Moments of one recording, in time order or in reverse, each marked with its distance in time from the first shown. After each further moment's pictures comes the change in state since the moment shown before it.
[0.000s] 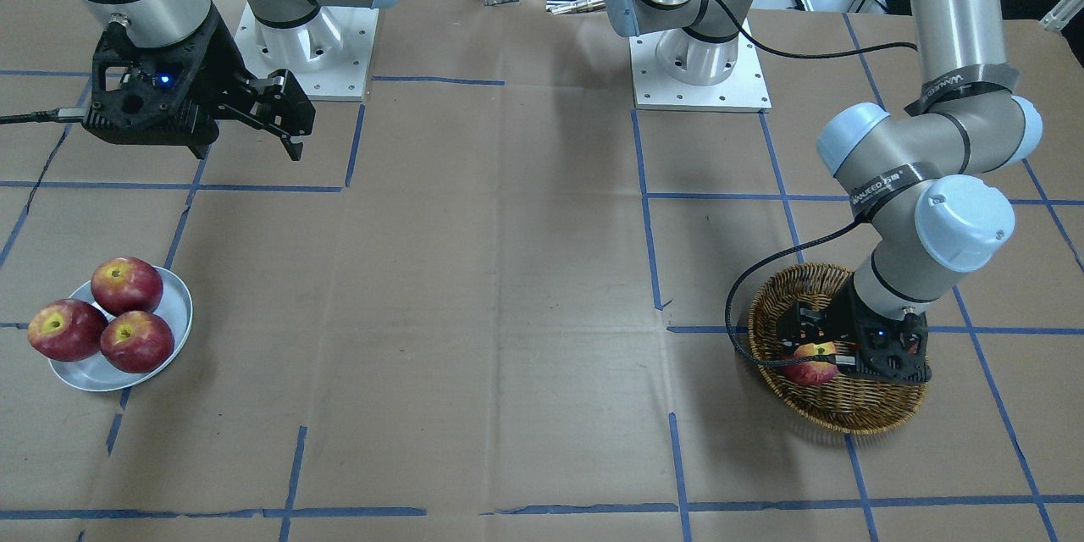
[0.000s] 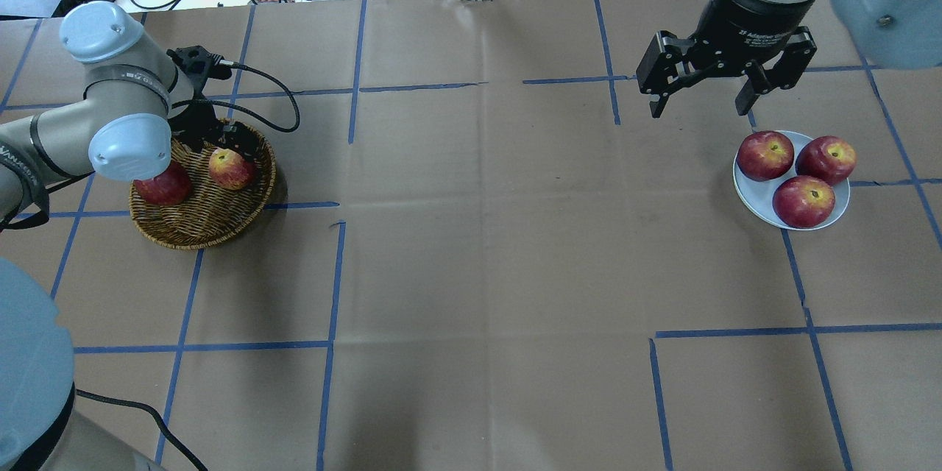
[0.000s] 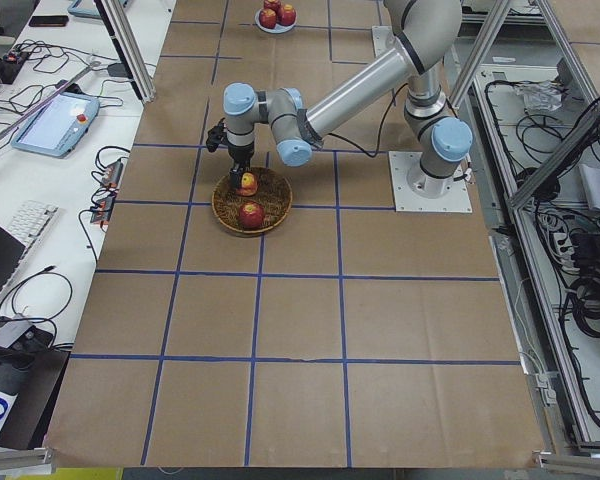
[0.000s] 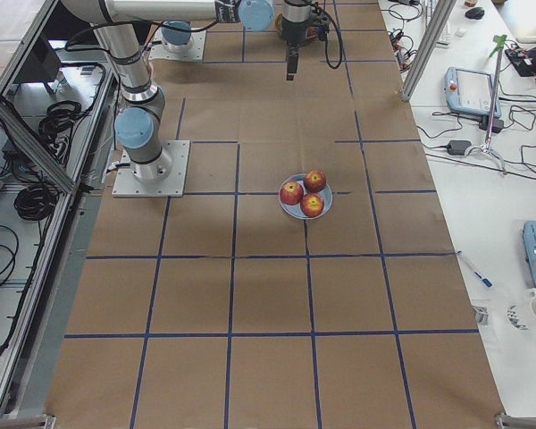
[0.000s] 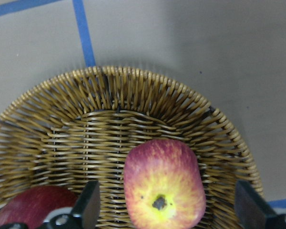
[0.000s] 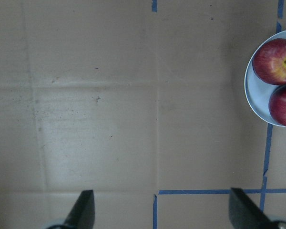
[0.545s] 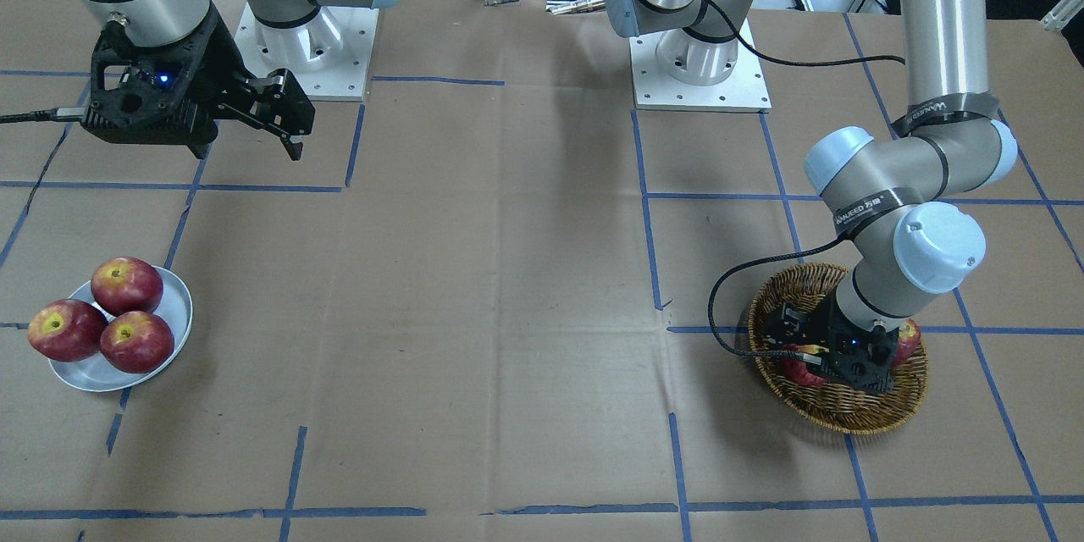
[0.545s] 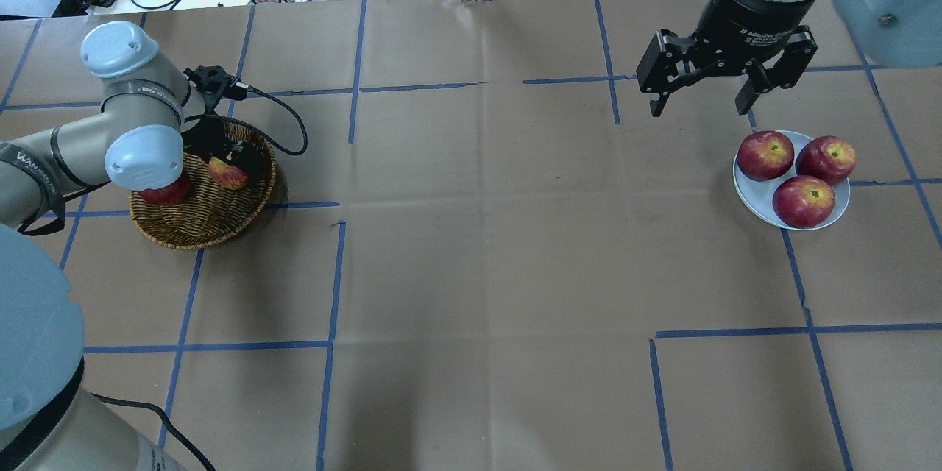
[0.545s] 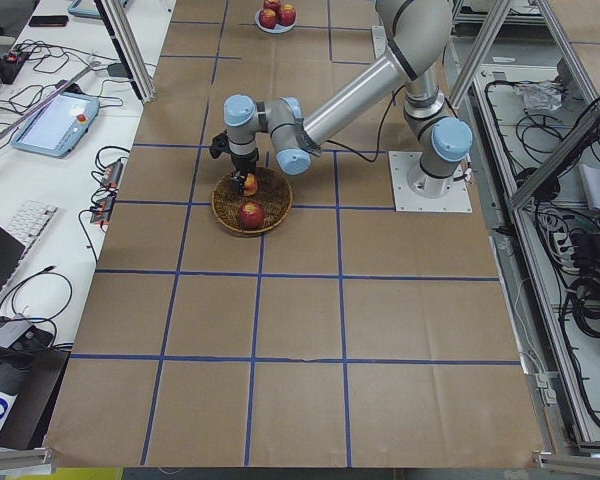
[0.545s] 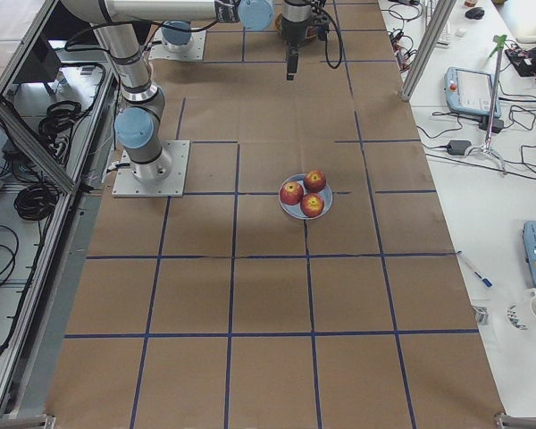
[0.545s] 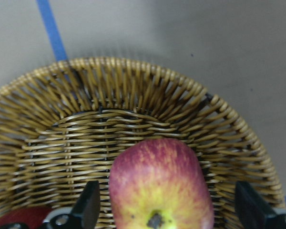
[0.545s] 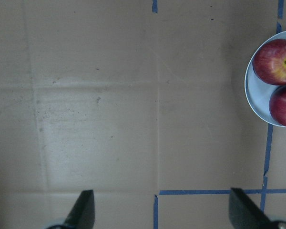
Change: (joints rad) left arm 0.005 -0.049 -0.009 0.007 0.001 0.163; right arm -0.001 -0.001 -0.001 0.000 0.002 0.000
